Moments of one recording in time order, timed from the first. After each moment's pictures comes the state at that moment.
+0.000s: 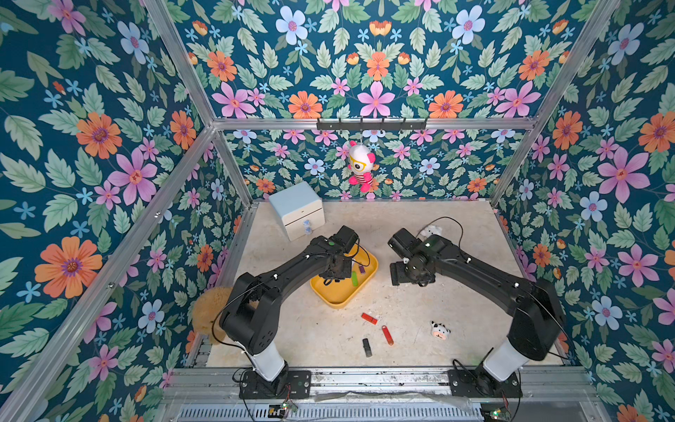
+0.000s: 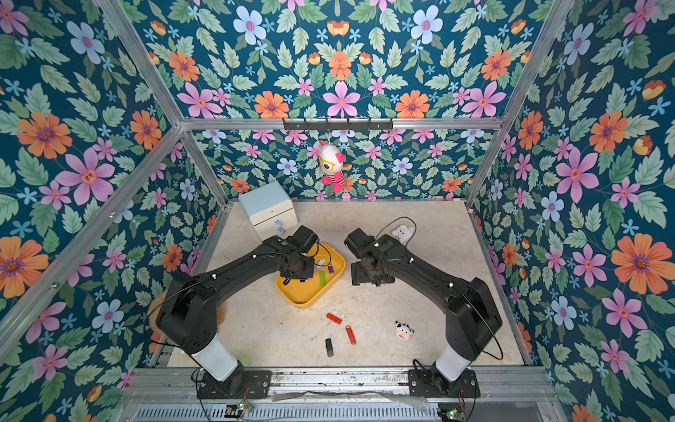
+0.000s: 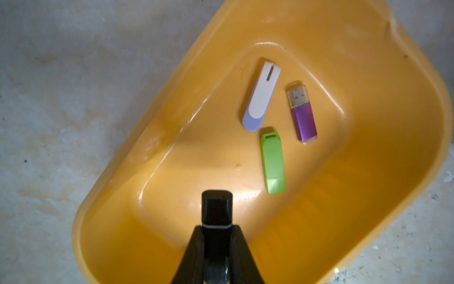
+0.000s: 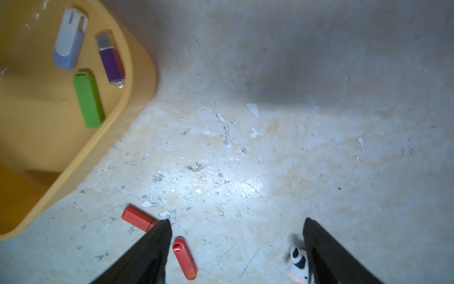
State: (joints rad) left arm -0.62 1.71 1.27 -0.85 -0.14 -0.50; right arm 0.76 1.60 1.31 -1.06 0.14 0.65
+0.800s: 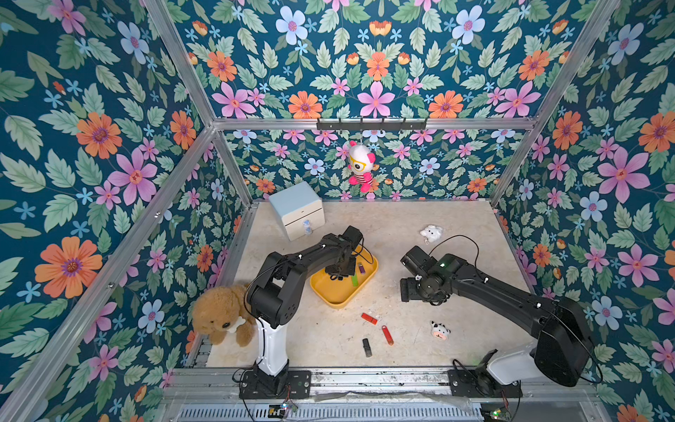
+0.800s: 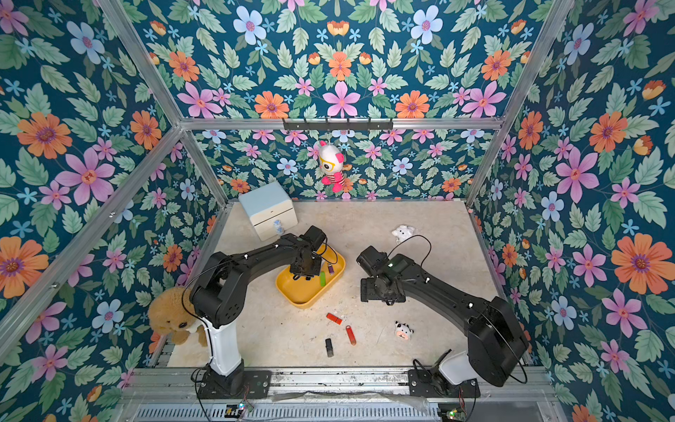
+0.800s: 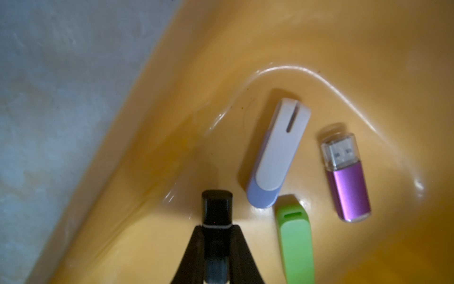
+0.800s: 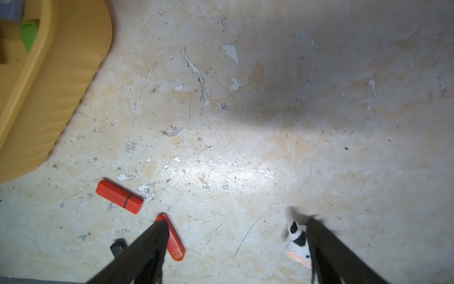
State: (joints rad) left arm -0.60 1.94 1.35 -0.77 -0.15 -0.44; right arm 0.77 1.45 1.08 -0.97 0.08 0.71
